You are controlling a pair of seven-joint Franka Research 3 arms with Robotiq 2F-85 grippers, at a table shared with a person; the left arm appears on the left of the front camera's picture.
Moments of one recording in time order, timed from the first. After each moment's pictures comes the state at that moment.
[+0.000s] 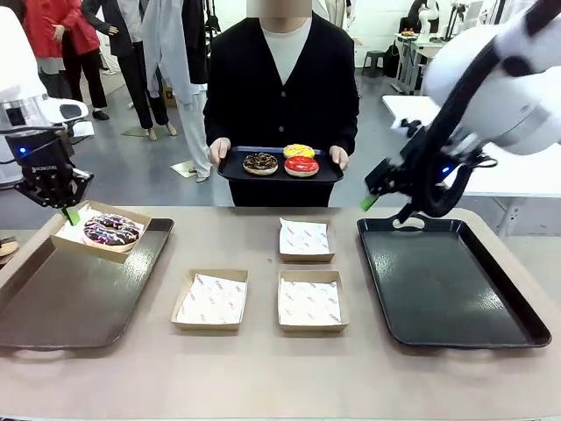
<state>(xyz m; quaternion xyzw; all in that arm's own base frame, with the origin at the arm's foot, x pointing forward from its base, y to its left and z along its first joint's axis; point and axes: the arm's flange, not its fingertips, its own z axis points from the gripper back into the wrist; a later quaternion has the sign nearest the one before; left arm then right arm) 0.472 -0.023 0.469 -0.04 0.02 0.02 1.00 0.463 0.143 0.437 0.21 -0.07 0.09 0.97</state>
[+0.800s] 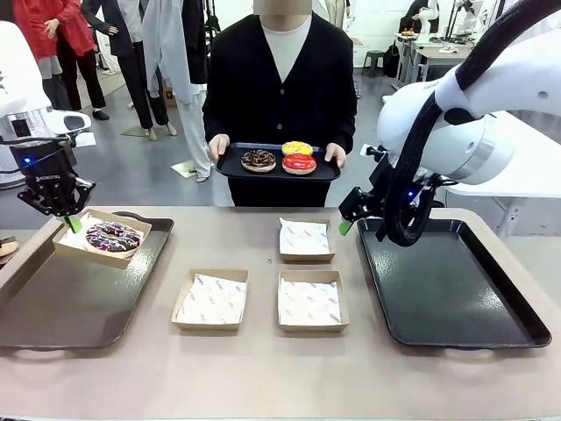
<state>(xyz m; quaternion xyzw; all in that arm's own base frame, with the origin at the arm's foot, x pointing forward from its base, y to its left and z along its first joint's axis) 0.477 -0.021 0.455 -0.04 0.03 0.02 1.00 0.471 0.173 0.405 0.18 -0.07 0.11 0.97</state>
